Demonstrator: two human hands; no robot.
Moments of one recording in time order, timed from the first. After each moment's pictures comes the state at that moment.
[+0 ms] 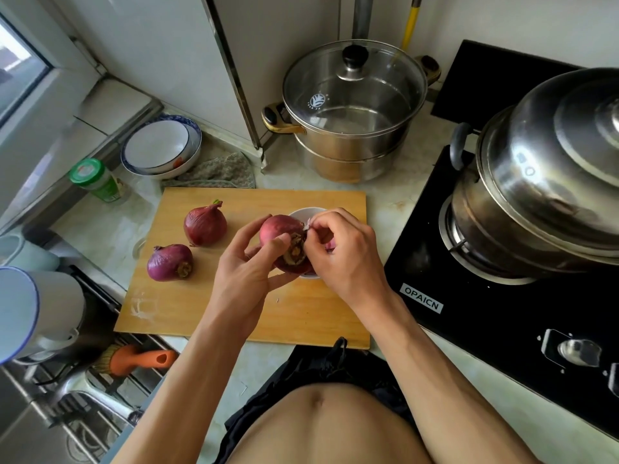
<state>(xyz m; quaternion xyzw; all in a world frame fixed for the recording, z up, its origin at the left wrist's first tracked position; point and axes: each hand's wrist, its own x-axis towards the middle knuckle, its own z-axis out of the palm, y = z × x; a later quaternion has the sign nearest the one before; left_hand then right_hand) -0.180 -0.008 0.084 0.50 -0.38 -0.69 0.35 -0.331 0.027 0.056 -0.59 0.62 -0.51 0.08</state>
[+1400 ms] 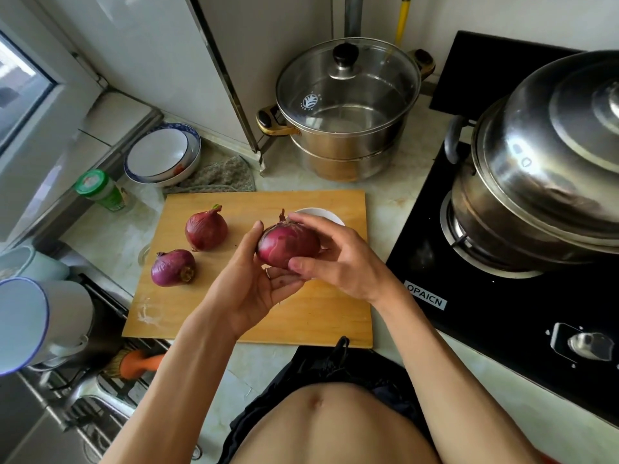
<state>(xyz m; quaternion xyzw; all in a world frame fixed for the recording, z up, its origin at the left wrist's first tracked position) -0.184 -0.017 0.093 0.52 -0.25 -0.79 0.19 -0.350 0.036 0.056 -0.50 0.52 -0.47 0.50</state>
